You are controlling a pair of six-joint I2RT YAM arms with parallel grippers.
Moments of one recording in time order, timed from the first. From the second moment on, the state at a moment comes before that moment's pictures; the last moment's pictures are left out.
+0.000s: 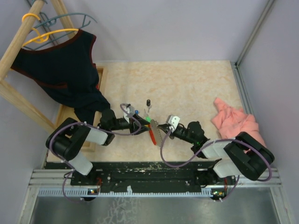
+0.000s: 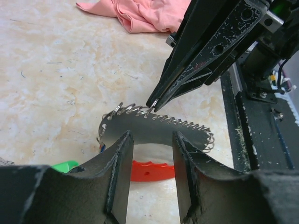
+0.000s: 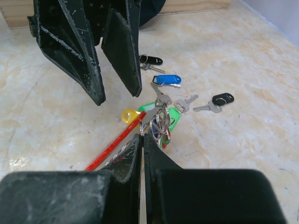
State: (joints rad) left arm -0.52 1.62 0.40 1.22 0.93 -0.19; right arm 0.68 1.33 0.20 1.06 -0.39 -0.22
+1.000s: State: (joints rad) left arm -0.56 1.73 0.41 1.29 0.88 0.03; right arm 0.68 1.46 0.25 1.11 -0.47 -0.25
